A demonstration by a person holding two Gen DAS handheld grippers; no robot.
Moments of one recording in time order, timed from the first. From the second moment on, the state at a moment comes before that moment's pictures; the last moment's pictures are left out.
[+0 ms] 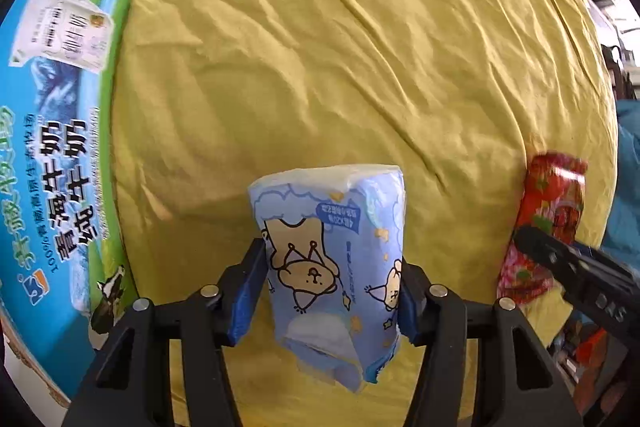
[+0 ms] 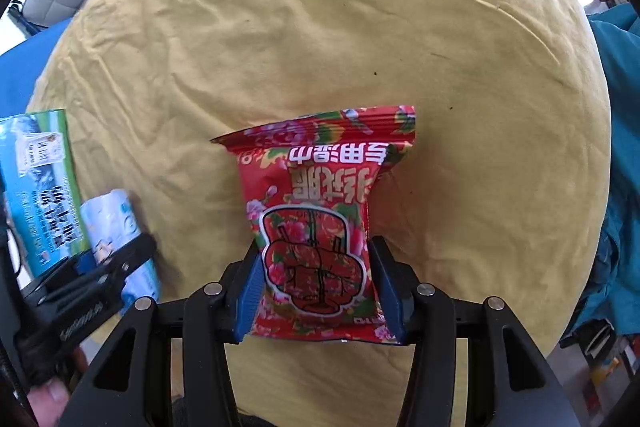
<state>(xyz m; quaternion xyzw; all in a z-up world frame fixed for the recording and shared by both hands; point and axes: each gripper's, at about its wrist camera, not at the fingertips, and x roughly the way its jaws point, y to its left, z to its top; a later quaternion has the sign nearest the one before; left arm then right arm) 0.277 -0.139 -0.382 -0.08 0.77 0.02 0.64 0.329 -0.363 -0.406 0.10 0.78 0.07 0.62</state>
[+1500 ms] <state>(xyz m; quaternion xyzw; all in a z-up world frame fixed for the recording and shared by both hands) 0.260 -0.137 -0.289 -0.07 0.70 -0.03 0.71 0.290 -0.321 -0.354 0.09 0.74 0.09 0.66</state>
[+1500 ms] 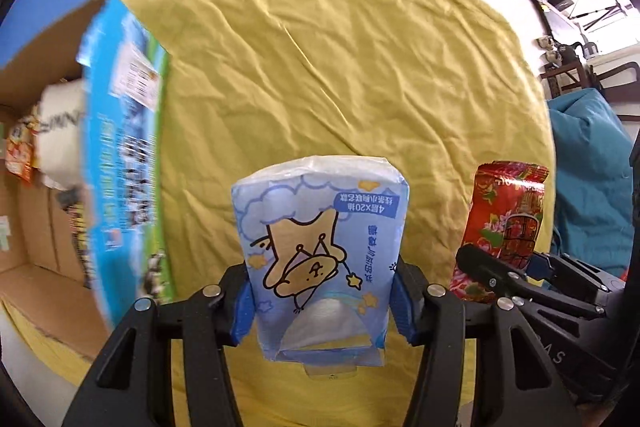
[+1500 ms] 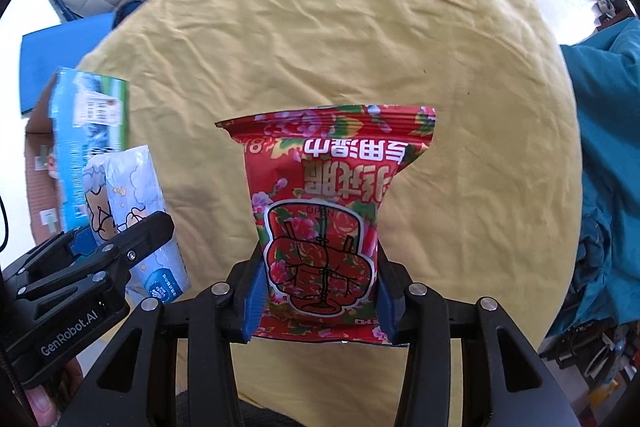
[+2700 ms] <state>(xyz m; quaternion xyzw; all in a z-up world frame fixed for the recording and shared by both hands) 0.226 0.215 -0.255 -0.11 0.69 0.01 0.71 0.224 0.038 -0.239 0.08 0.68 0.20 0.70</state>
